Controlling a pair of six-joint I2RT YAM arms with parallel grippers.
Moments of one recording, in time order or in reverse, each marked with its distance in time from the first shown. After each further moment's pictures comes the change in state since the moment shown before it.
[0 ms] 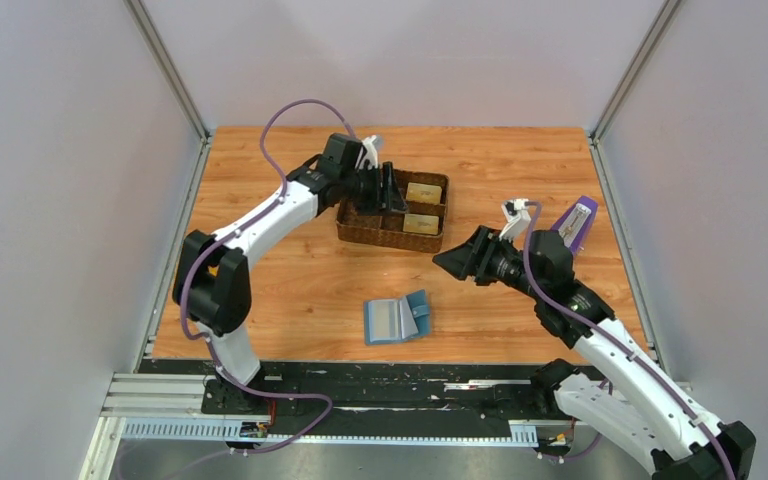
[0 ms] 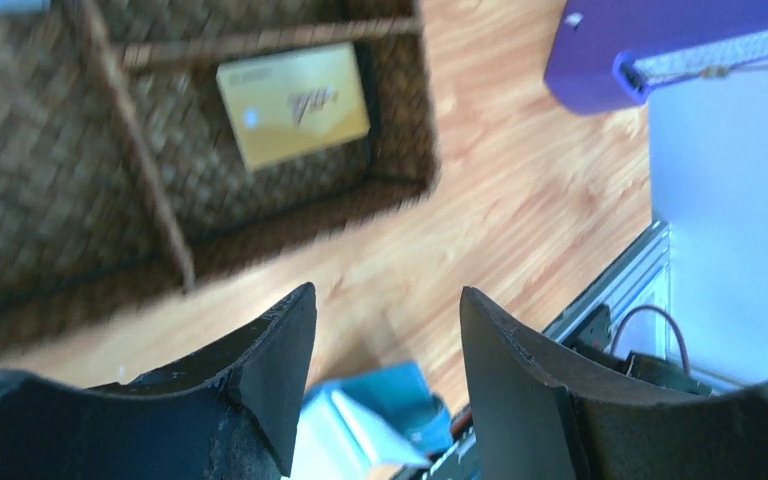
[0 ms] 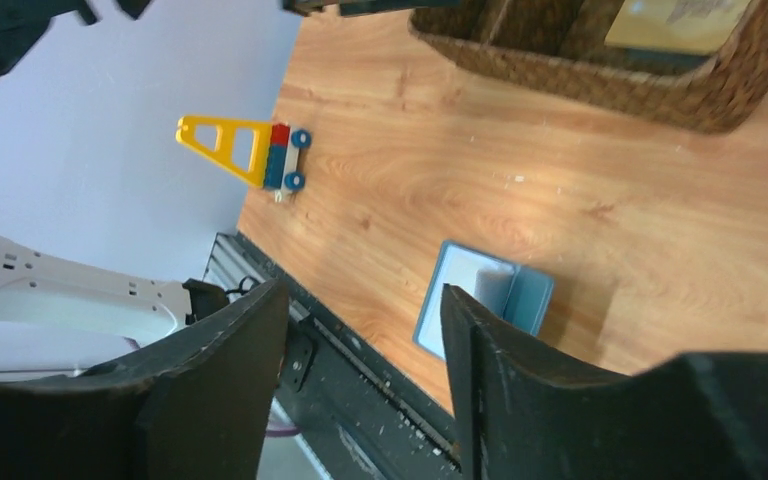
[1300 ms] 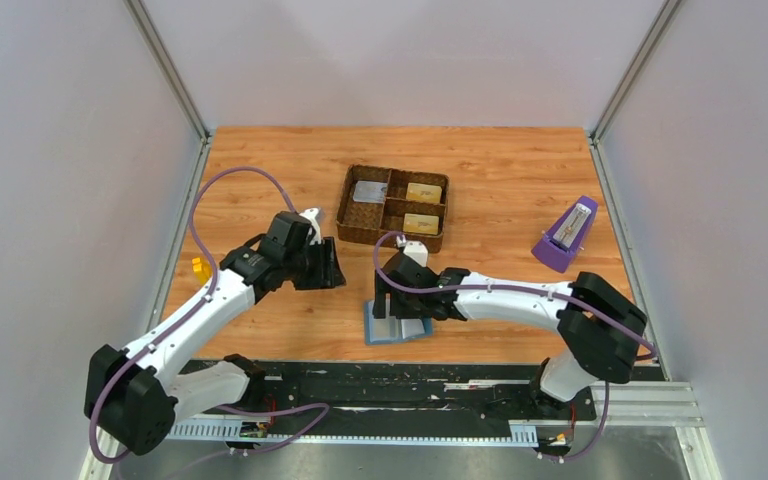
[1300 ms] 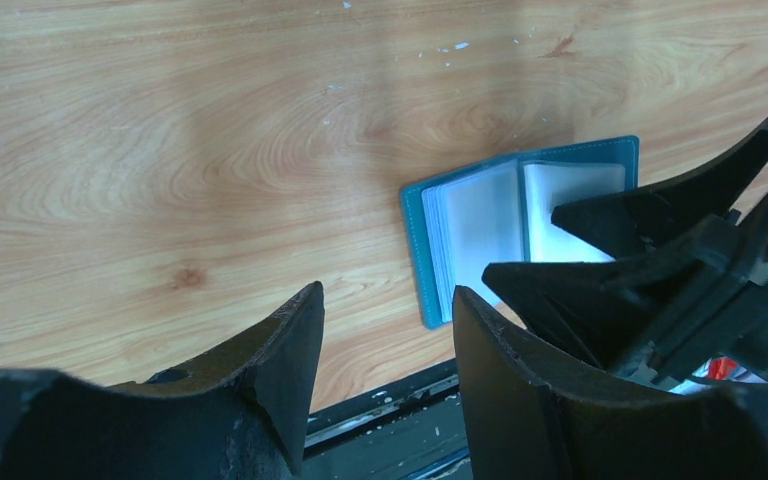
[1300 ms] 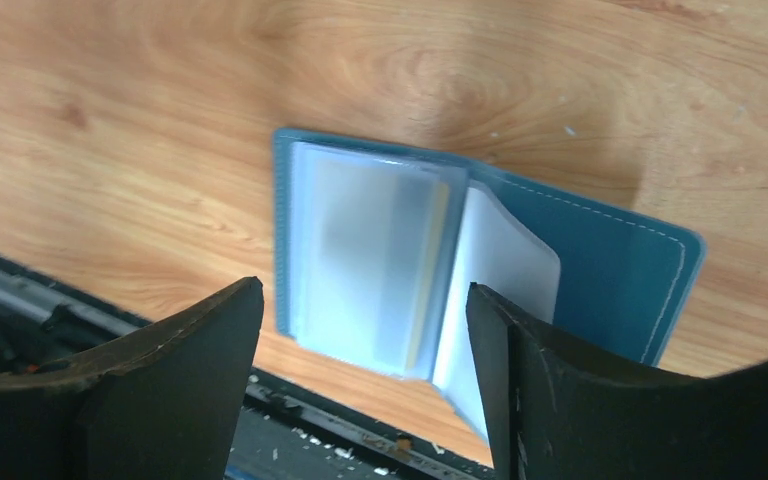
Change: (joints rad) left arm 0.000 -0.723 -0.697 -0.201 -0.288 0.010; right arm 0.499 0.809 0.253 -0.135 0.427 0.150
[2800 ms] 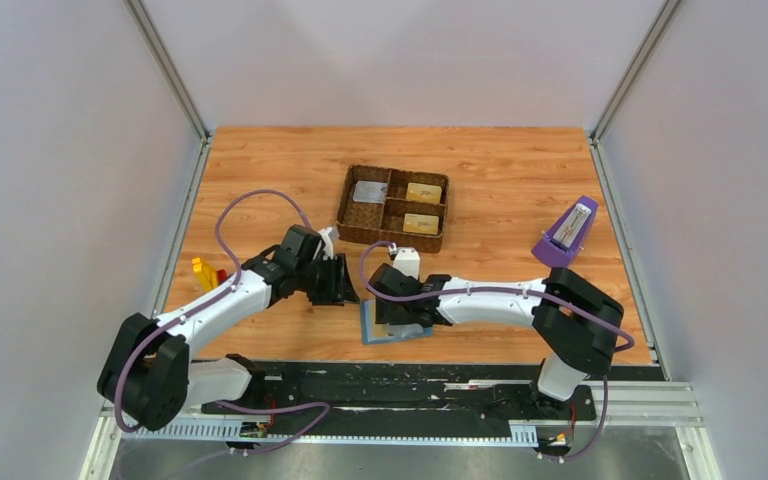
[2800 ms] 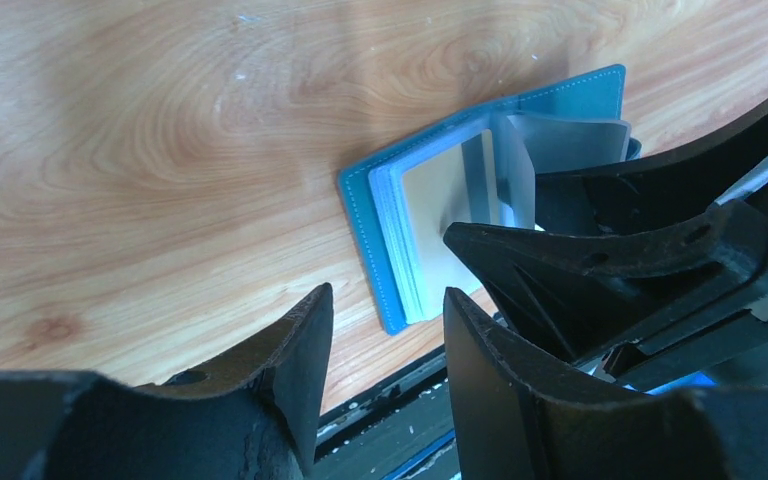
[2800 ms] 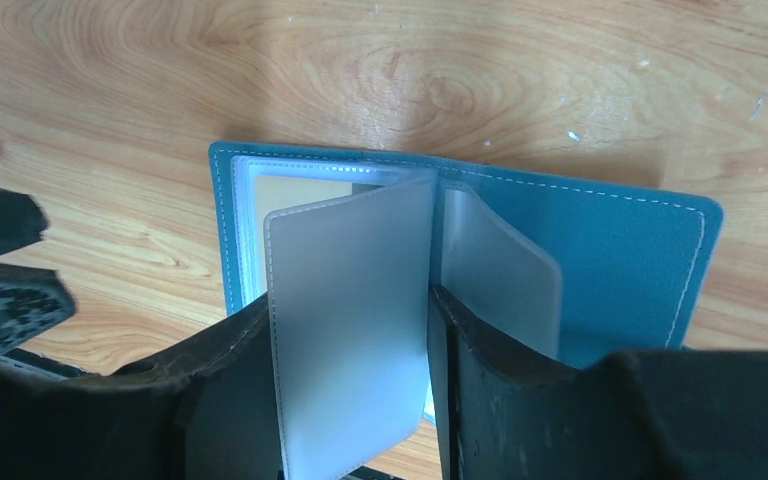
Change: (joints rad) left arm 0.000 0.111 -0.159 0.210 0.190 -0.049; right arm 0.064 0.127 0.044 -0.021 0.132 0.045
